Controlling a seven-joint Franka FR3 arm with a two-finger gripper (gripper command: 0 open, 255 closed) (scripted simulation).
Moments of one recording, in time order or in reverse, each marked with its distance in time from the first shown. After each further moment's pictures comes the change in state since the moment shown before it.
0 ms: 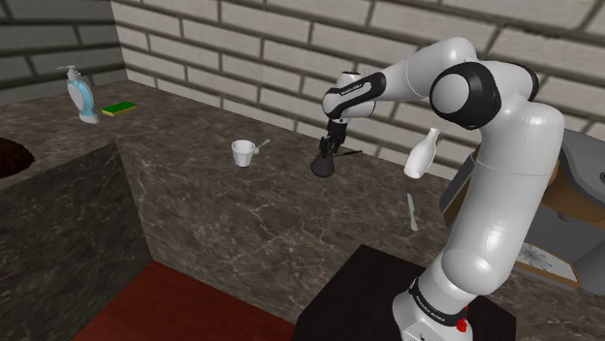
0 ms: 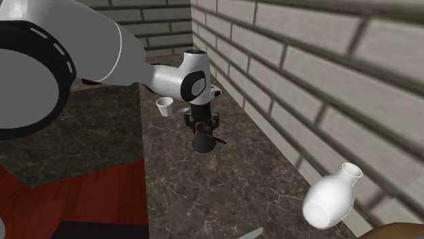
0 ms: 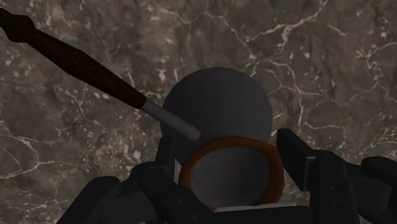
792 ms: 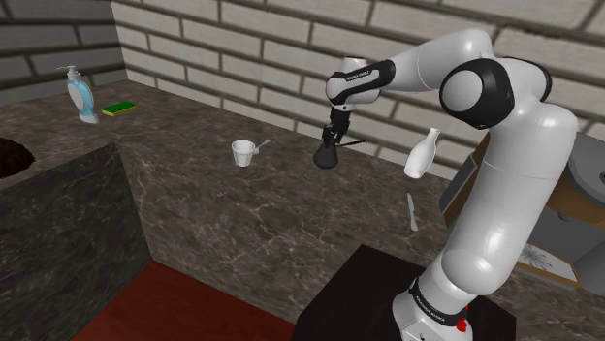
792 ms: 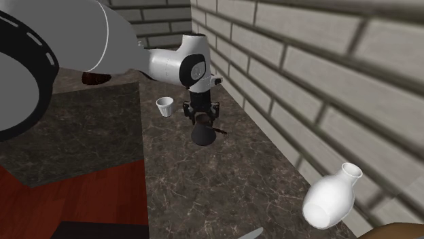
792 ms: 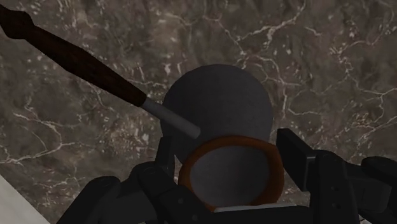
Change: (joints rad) arm 0.005 -0.055 -0.007 0.060 -0.021 -0.115 0.012
